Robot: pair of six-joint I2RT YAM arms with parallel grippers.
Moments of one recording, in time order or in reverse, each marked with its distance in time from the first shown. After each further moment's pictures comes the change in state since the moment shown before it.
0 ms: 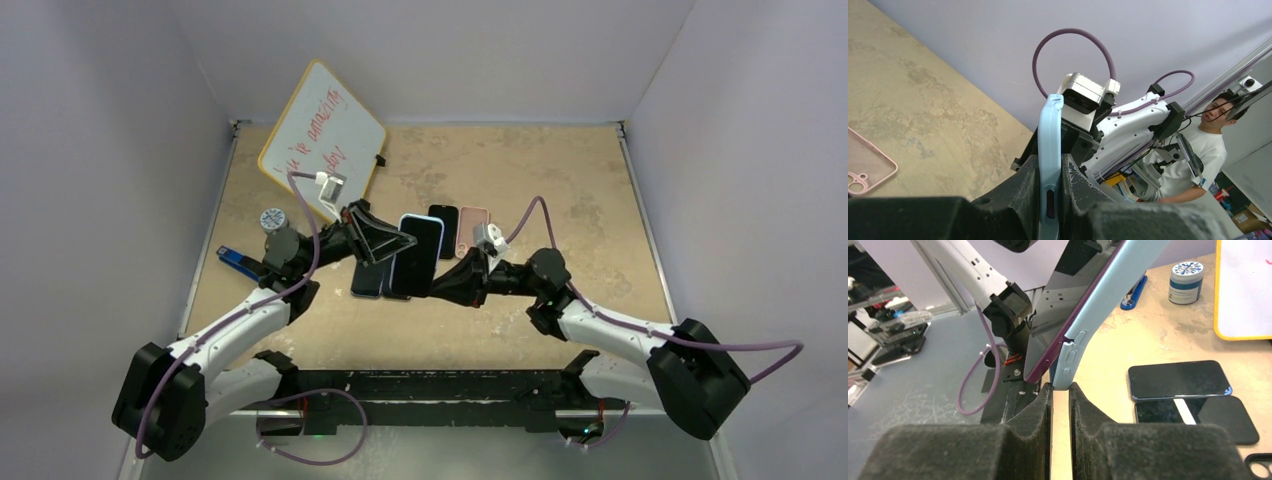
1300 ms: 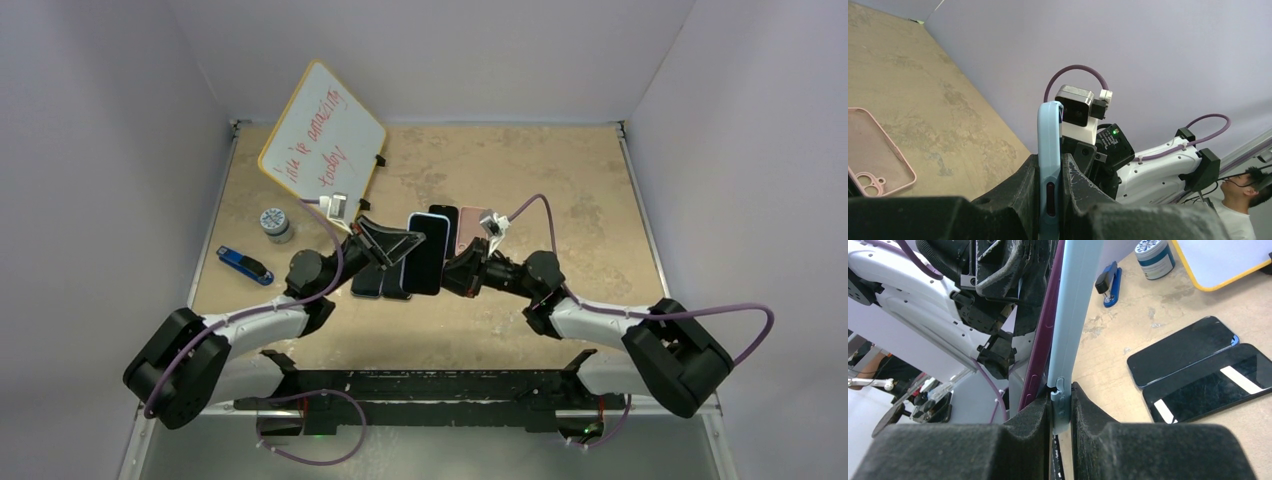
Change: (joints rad) left arm -0.150 0.152 -0.167 0.274 -0.388 0.002; right arm -0.008 0.142 -0.045 0.195 0.214 0.385
